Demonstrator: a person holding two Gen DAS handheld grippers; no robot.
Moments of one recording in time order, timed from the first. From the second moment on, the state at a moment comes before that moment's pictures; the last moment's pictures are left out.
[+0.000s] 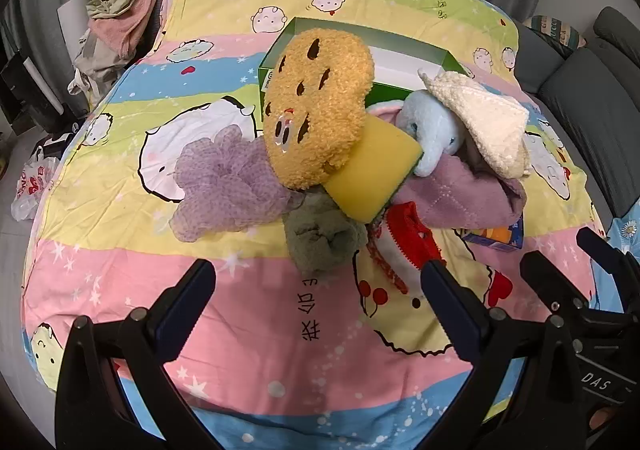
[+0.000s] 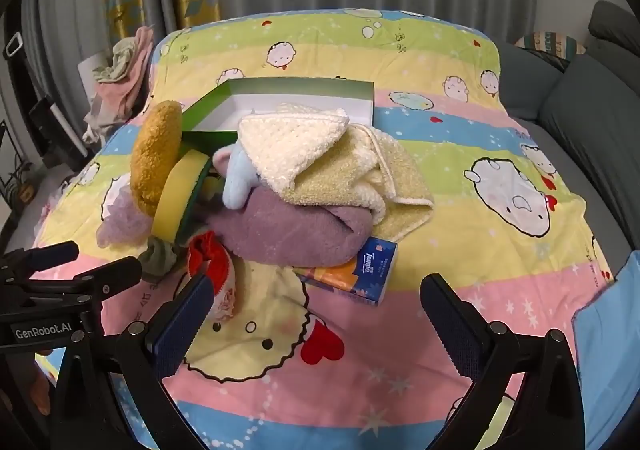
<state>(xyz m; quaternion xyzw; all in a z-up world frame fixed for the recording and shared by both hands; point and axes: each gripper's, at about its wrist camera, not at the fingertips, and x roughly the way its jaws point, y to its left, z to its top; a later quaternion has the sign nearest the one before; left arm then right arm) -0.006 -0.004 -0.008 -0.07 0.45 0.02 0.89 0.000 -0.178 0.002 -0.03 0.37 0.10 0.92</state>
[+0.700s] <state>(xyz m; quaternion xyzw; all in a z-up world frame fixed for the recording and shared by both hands) -0.007 -0.003 -0.008 -0.06 0.45 0.02 0.89 -0.001 -0.175 0.000 -0.03 0.38 0.10 0.92</state>
